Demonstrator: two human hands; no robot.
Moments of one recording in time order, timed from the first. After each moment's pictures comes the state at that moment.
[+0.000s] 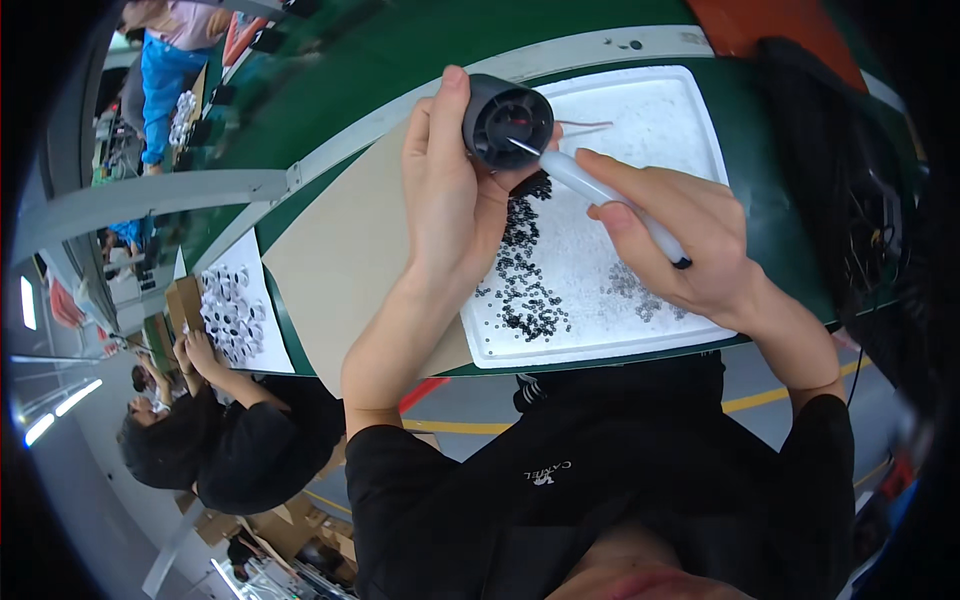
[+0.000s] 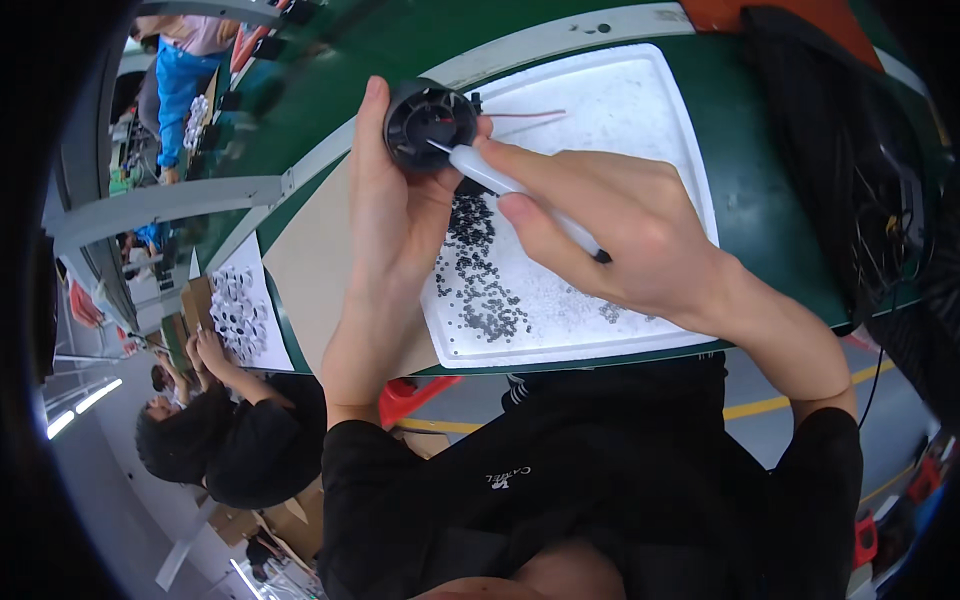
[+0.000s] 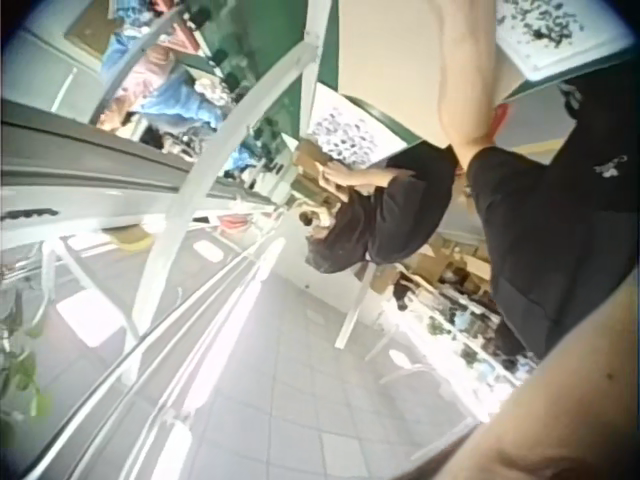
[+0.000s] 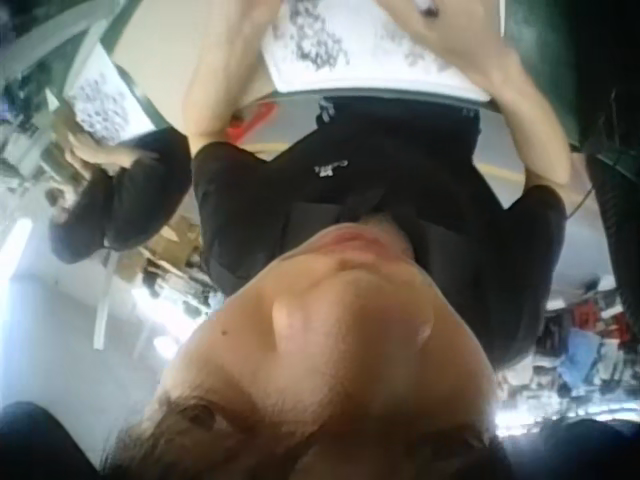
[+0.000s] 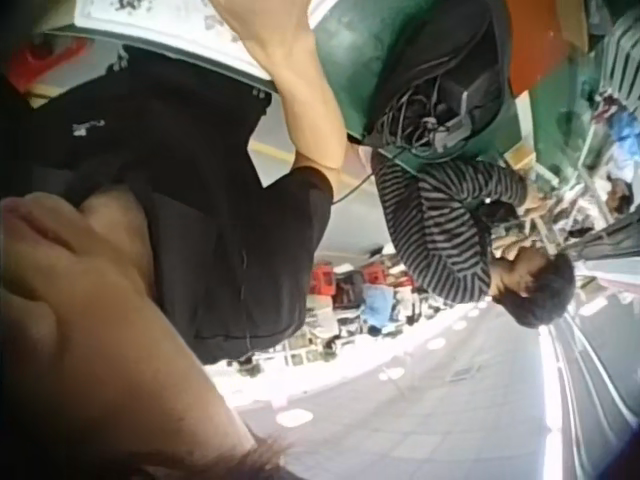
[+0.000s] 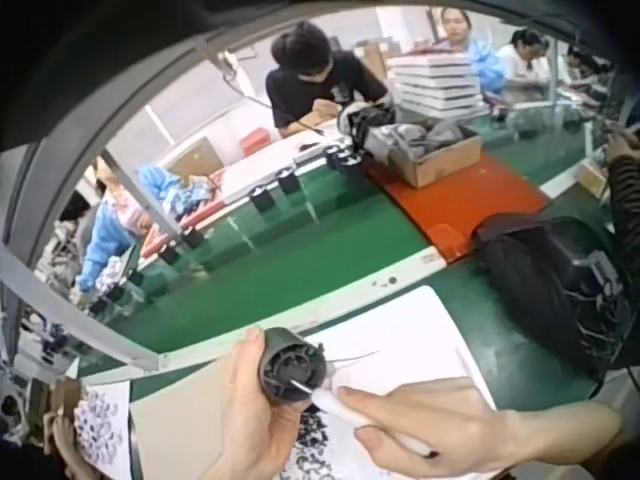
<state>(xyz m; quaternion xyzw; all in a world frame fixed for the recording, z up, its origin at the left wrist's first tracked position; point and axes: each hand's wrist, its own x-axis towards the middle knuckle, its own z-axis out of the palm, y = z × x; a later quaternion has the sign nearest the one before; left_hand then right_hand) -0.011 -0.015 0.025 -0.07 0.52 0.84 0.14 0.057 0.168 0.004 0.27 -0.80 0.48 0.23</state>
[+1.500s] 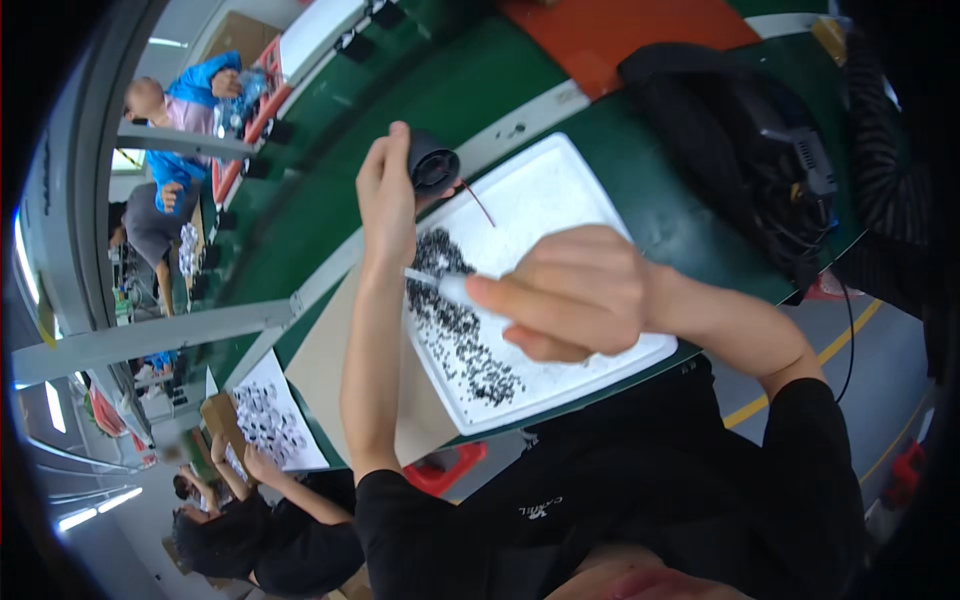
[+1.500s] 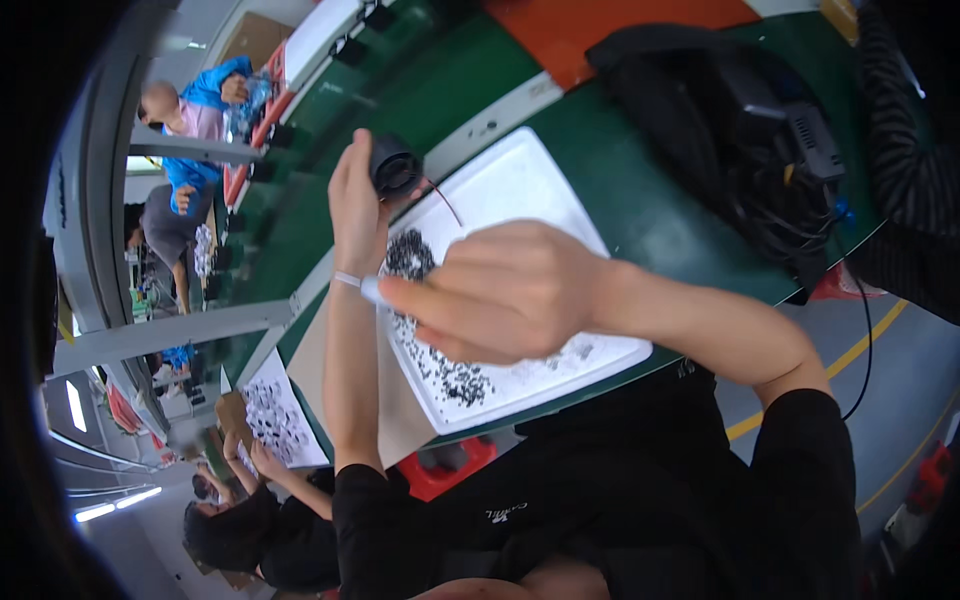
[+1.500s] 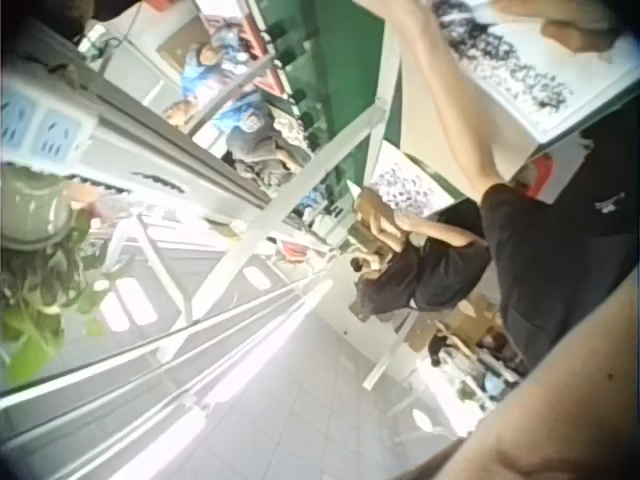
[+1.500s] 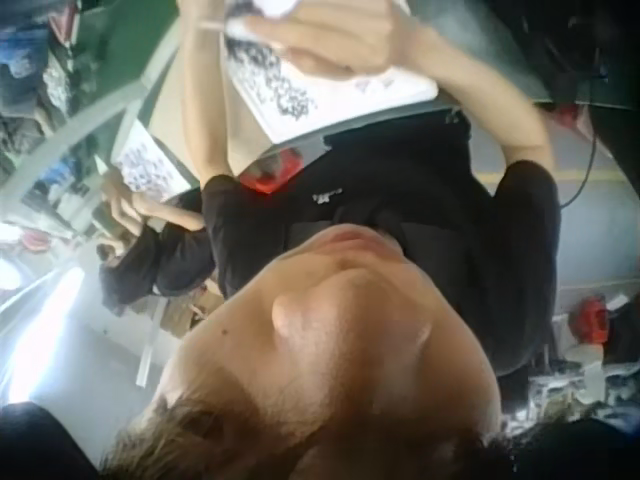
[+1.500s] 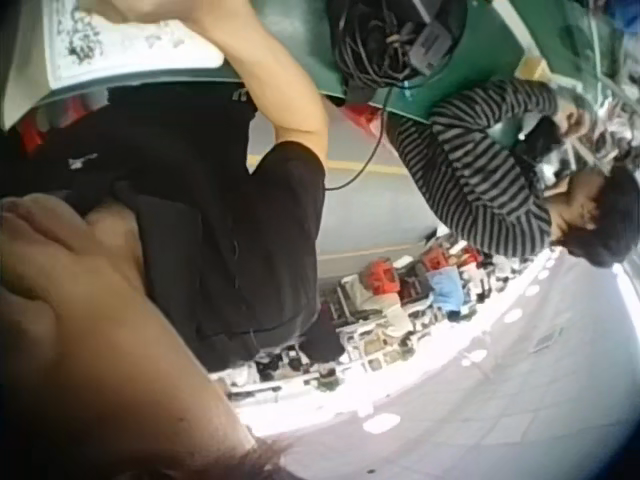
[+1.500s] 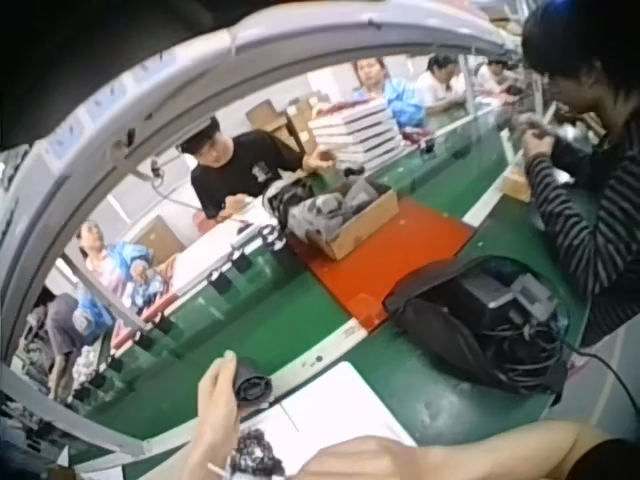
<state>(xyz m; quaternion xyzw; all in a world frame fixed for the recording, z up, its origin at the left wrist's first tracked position) -0.093 0.026 0.017 0.04 0.70 0.69 0.15 0.048 0.184 0.008 0.37 -0.71 0.38 0.46</state>
